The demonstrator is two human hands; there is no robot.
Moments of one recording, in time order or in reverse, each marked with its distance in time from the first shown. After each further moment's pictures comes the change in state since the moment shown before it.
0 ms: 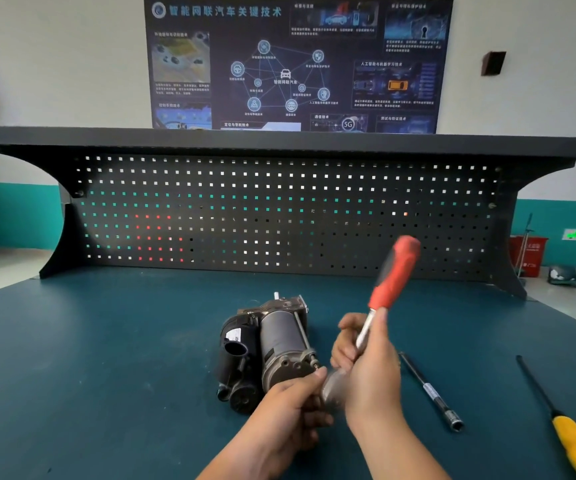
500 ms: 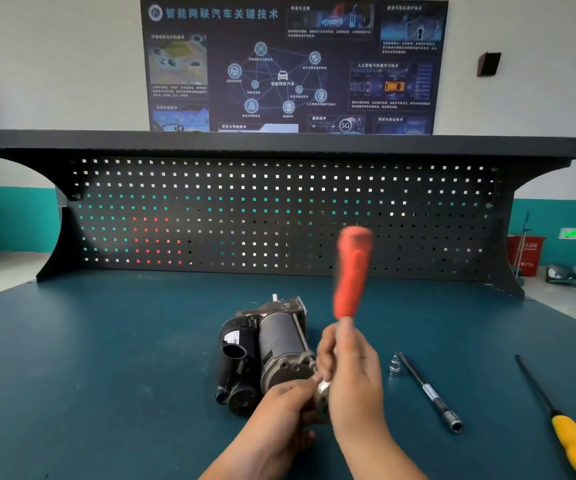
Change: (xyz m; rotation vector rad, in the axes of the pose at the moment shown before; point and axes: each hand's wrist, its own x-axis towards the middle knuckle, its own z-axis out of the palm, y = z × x) left_hand 0.004 -0.004 -0.004 0.012 -0.012 0.039; right_hand -0.019 0.007 0.009 -0.207 -0.105 -0.168
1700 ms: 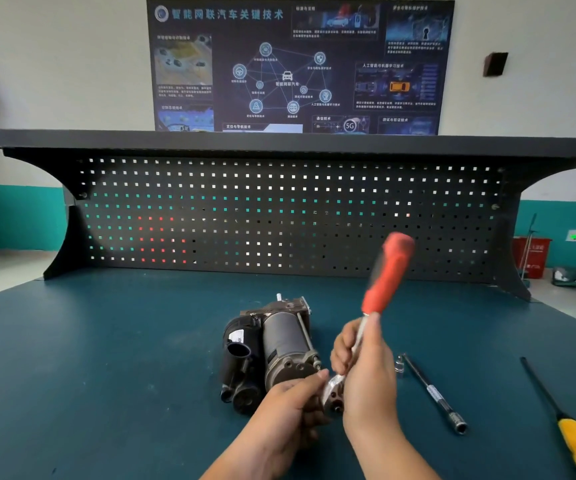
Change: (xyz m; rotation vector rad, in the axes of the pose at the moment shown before) left_hand -0.003 0.006 0.002 0.001 0.046 -0.025; right_hand 0.009 0.001 -0.006 0.112 0.096 0.061
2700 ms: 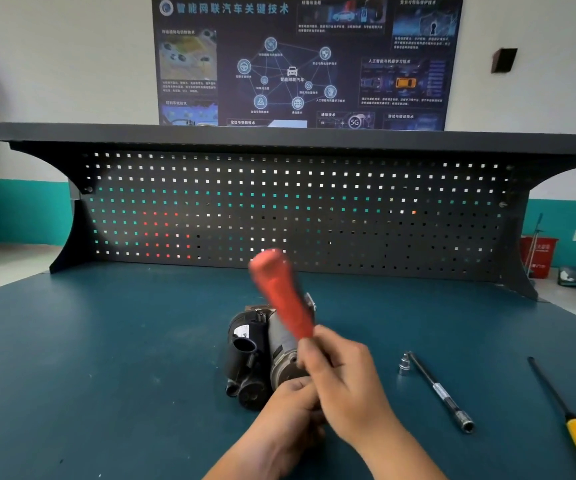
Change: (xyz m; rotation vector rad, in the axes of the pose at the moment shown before) left_hand 0.004 -0.010 -0.006 0.073 -0.077 0.057; right_hand -0.007 0.003 -0.002 -0.621 -0.513 -0.385
